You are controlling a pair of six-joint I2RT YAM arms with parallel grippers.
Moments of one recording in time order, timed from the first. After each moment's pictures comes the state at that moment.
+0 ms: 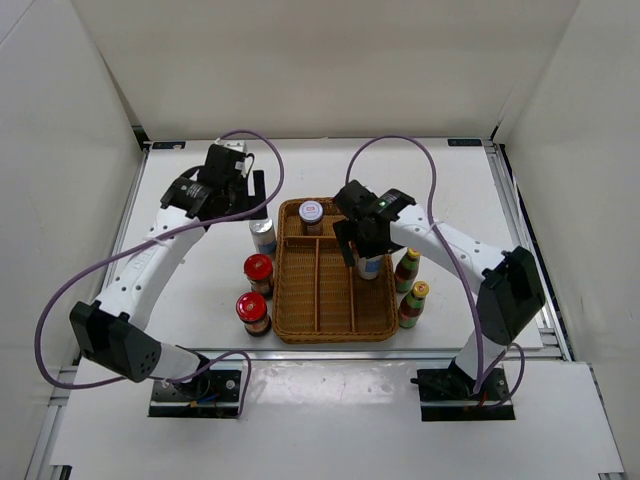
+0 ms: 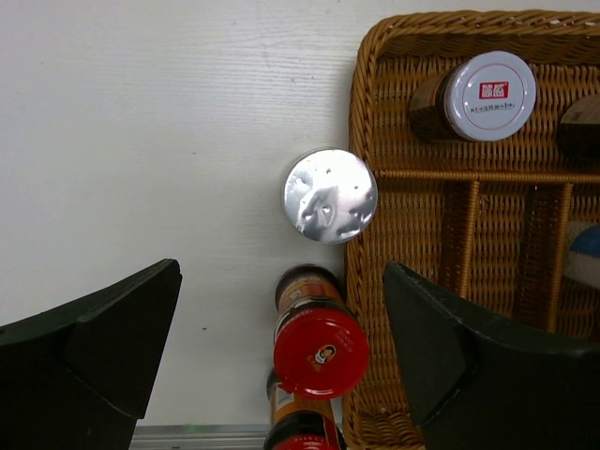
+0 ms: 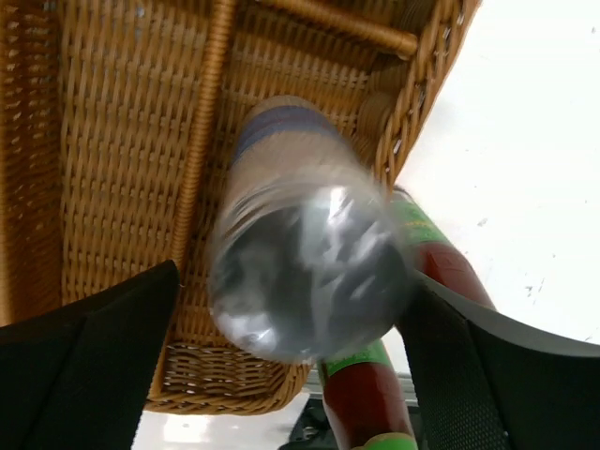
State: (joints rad) left arm -0.41 1.40 1.47 -0.92 -0.24 -0.33; right arm 0.78 1.67 1.44 -1.04 0.26 0.36
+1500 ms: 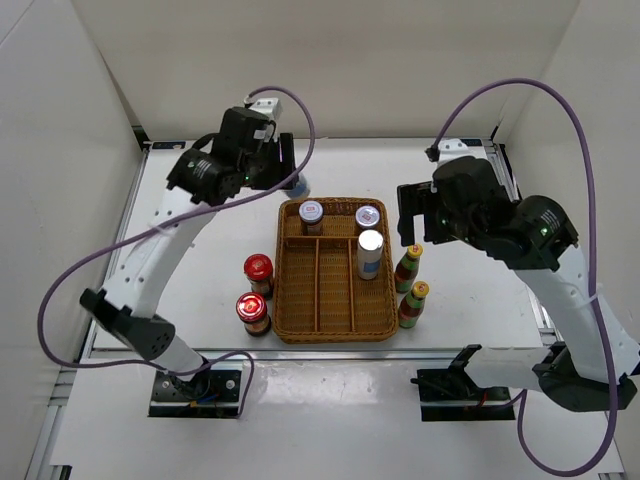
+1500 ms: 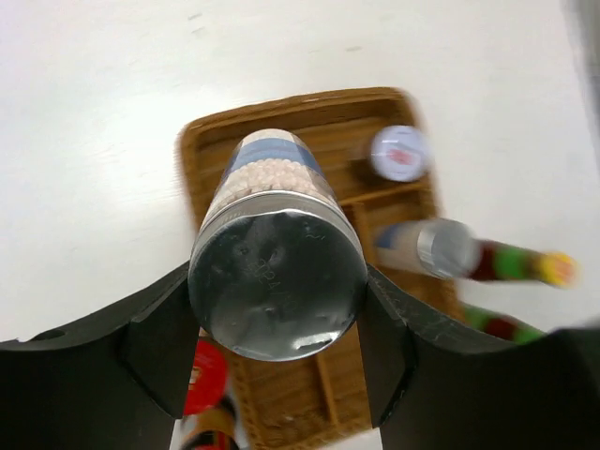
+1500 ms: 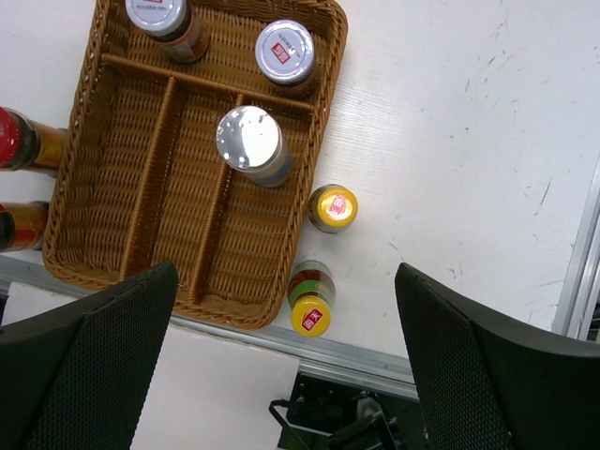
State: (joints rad) left arm -0.56 1.56 1.89 -0.99 -0.14 -0.36; right arm 0.79 1.22 1.81 -1.35 0.35 0.36
